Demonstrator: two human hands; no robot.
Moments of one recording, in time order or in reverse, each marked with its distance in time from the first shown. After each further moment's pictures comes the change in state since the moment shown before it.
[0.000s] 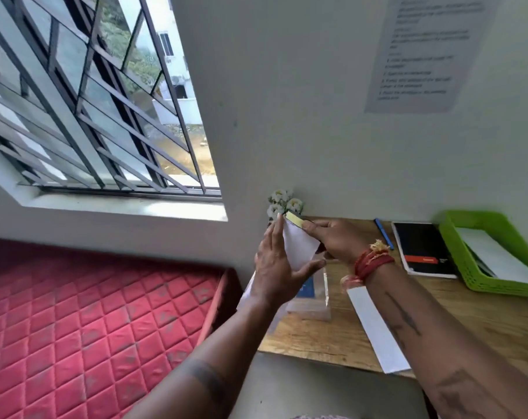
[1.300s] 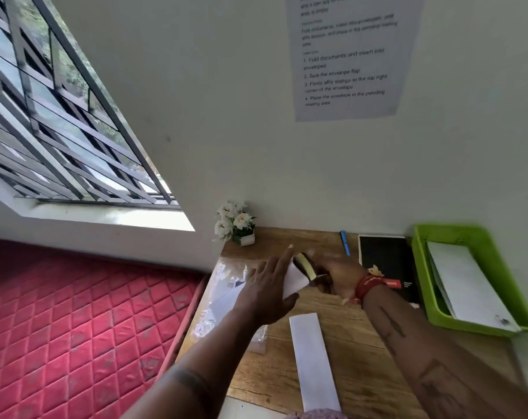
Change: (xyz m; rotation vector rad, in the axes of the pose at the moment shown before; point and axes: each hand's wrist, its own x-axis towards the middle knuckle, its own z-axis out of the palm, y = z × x) left_hand 0.079 0.066 0.158 0.462 -0.403 0.003; right_hand 0.113 0.165 -0.186 0.454 -0.241 0.374
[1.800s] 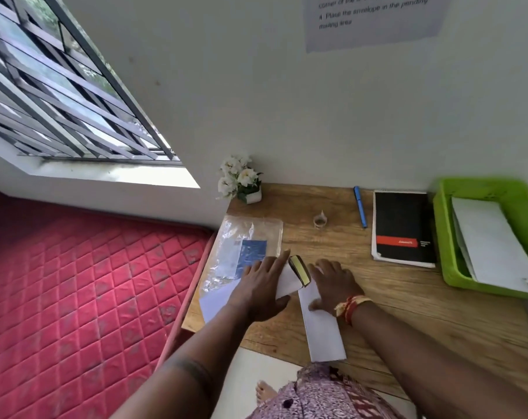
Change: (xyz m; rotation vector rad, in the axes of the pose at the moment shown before) left_hand -0.051 -0.033 0.053 0.045 -0.236 -0.093; right_hand 0.031 0.144 0.004 -1.637 -0.016 -0.235
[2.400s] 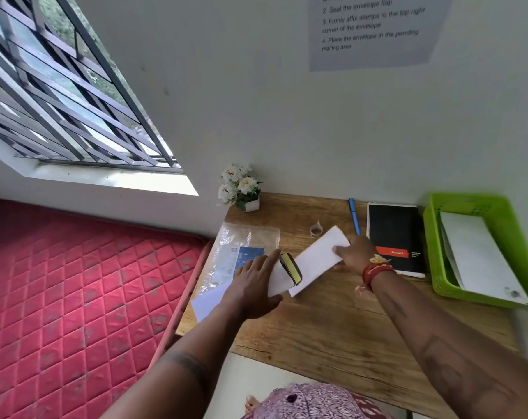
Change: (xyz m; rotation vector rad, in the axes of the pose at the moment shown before) left_hand 0.002 -0.009 -0.009 -0.050 0.052 -0.049; right_hand 0.018 0.052 -0.083 1.039 0.242 0.427
